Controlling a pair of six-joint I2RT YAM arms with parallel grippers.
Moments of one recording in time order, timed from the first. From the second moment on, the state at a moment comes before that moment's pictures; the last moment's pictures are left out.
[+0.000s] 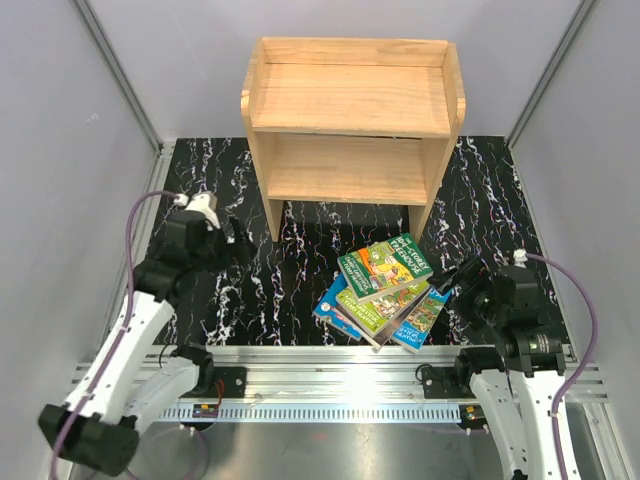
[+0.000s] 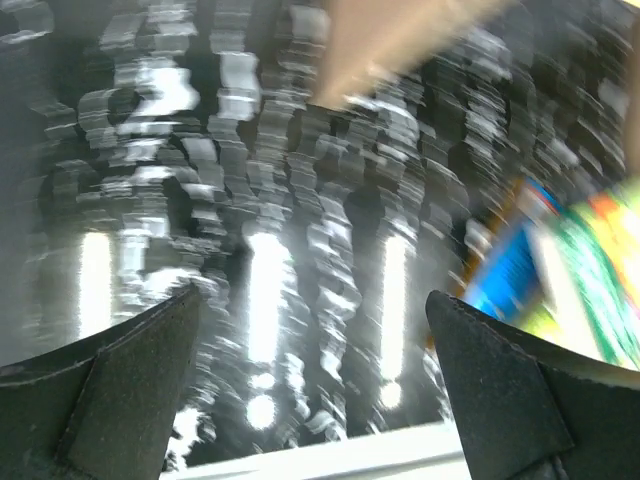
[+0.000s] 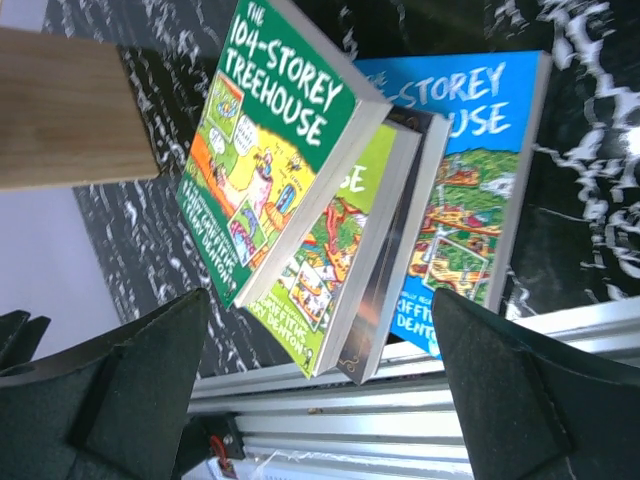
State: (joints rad) left arm -0.20 0.88 0.85 -0.67 0.06 -0.44; right arm 0.06 0.41 0.71 -0.99 -0.16 0.86
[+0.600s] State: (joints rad) left arm -1.01 1.44 1.17 -0.71 -0.24 -0.57; right arm 0.07 0.47 0.63 -0.86 -0.34 0.91
